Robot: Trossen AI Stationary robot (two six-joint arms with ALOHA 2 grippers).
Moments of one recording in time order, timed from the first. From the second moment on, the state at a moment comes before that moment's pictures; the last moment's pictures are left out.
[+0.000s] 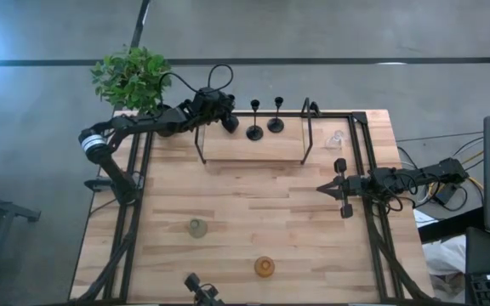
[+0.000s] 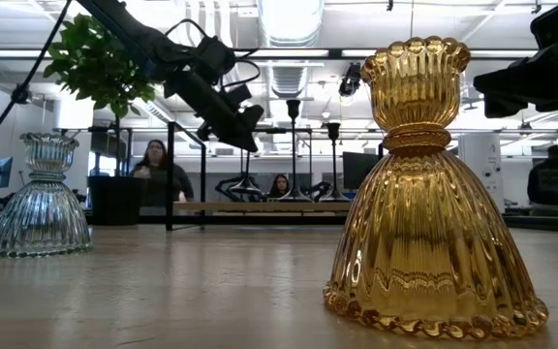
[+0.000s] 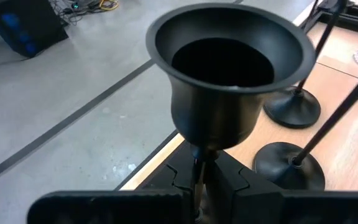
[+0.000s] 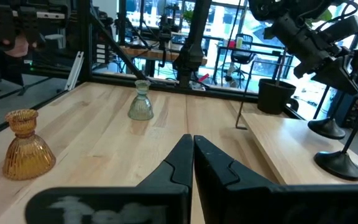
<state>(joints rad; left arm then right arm) 0.62 1.62 1.09 0.07 -0.16 0.01 0.23 0.08 0.01 0.04 0.18 -0.08</state>
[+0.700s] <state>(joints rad) 0.60 1.65 1.09 0.07 -0.13 -0.02 0.23 0.08 0.01 0.04 0.18 -0.08</state>
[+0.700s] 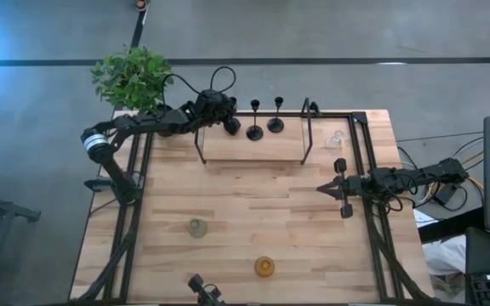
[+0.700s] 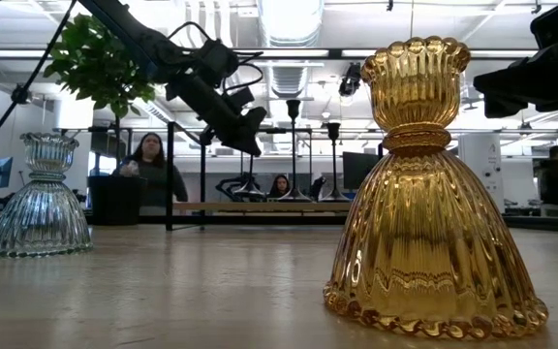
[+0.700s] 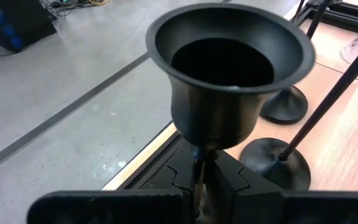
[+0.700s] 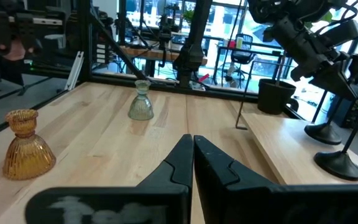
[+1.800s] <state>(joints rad) 0.61 1.69 1.09 0.10 -0.11 -0.02 0.23 0.08 0.01 0.04 0.18 -0.08</state>
